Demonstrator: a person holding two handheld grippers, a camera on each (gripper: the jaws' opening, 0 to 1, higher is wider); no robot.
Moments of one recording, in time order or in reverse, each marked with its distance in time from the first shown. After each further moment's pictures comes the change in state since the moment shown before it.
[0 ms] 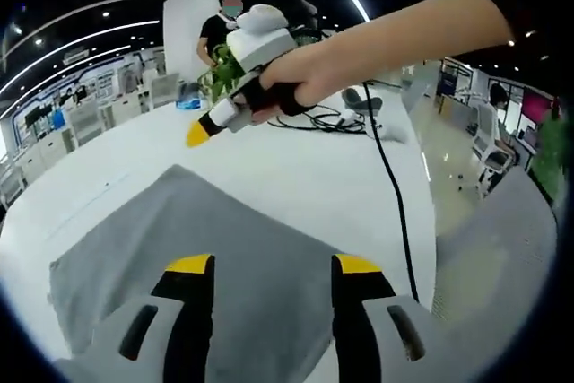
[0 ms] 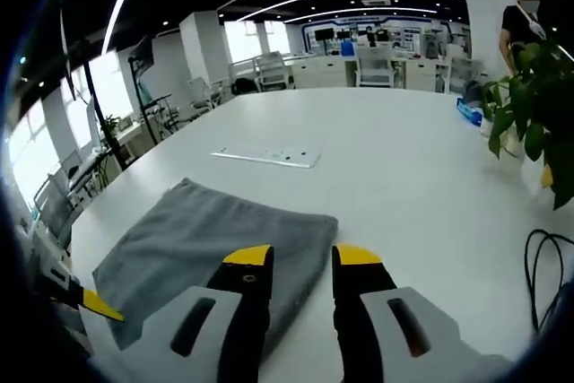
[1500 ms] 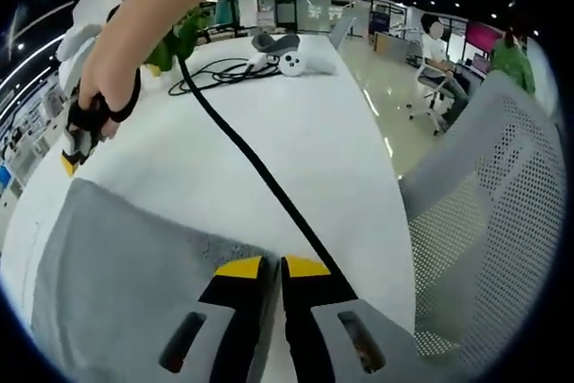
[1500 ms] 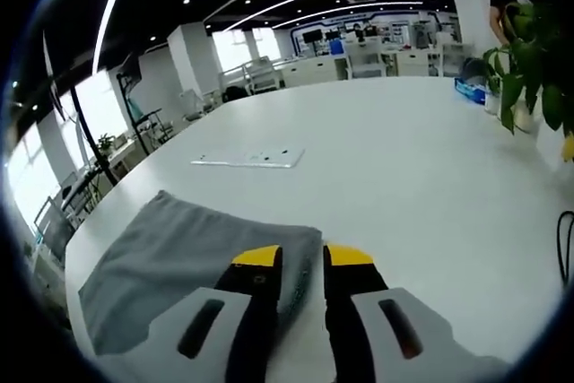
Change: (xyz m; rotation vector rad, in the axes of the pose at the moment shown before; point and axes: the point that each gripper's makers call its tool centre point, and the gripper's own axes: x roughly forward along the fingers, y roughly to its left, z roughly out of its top) left arm 0.051 -0.085 -0.037 0.248 0.177 -0.229; right arm 0.051 -0.017 -0.009 0.094 -0.027 -0.010
